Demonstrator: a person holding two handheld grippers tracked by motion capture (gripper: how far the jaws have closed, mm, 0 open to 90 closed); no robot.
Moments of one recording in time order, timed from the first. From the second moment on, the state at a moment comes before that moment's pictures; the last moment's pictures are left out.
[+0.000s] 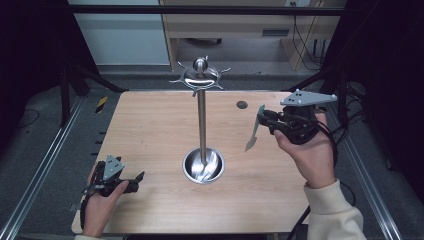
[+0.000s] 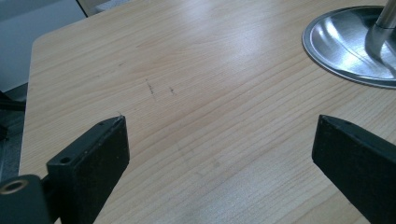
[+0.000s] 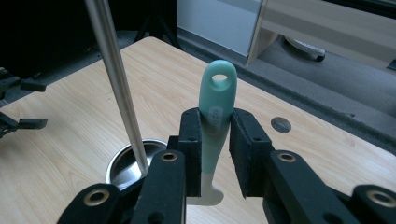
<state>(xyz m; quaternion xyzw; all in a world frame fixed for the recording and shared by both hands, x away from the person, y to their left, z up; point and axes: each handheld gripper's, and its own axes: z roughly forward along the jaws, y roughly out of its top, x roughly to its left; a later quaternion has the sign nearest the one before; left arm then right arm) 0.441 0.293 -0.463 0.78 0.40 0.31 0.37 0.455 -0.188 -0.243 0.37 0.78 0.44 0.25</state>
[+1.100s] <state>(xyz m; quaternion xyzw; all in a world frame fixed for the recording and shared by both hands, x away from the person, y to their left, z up) 0.441 0.294 -0.463 0.78 0.40 0.31 0.37 0.448 -0.156 -0.216 0.32 0.79 0.46 0.24</state>
